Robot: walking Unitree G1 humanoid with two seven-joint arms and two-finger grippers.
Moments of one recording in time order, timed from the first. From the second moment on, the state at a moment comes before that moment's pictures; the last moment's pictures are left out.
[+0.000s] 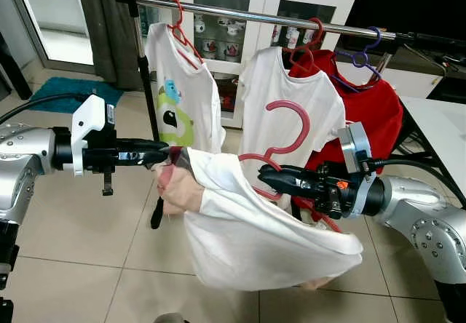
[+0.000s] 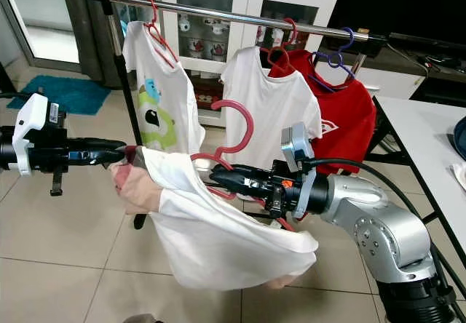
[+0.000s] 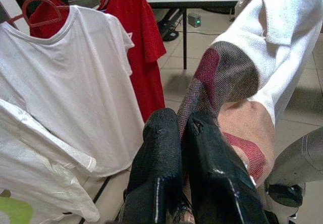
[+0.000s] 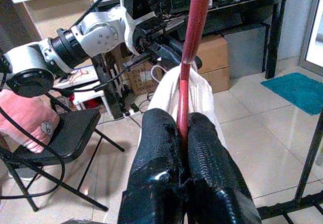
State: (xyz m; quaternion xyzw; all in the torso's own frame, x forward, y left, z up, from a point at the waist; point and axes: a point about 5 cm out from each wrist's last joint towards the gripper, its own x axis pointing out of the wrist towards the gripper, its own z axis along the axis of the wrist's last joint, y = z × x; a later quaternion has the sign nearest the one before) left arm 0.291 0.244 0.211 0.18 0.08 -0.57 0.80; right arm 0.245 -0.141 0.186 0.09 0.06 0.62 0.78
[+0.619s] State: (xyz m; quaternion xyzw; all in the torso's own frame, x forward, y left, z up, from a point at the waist) left arm 0.286 0.250 0.215 0.13 0.06 -0.56 0.81; right arm 0.243 -0.141 0.177 0.08 0.08 0.61 0.79
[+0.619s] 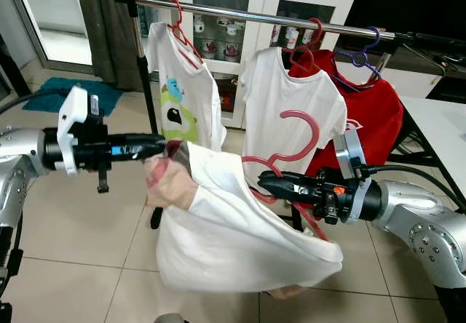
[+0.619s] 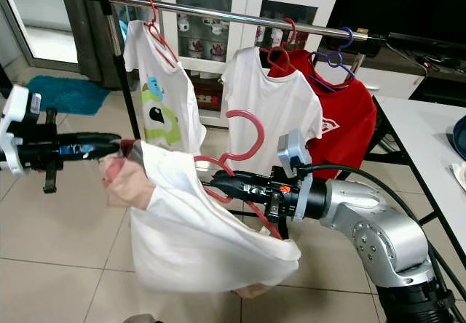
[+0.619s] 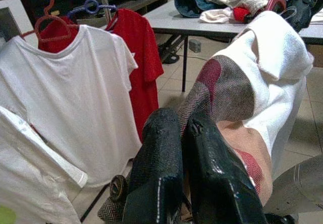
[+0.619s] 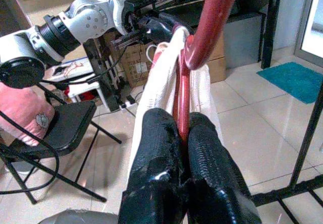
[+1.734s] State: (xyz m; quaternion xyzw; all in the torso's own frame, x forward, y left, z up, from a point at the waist) left arm 0.287 0.245 0.200 0.22 0.09 -0.54 0.81; right arm 0.244 -0.143 0.173 0.07 0.10 0.61 0.78
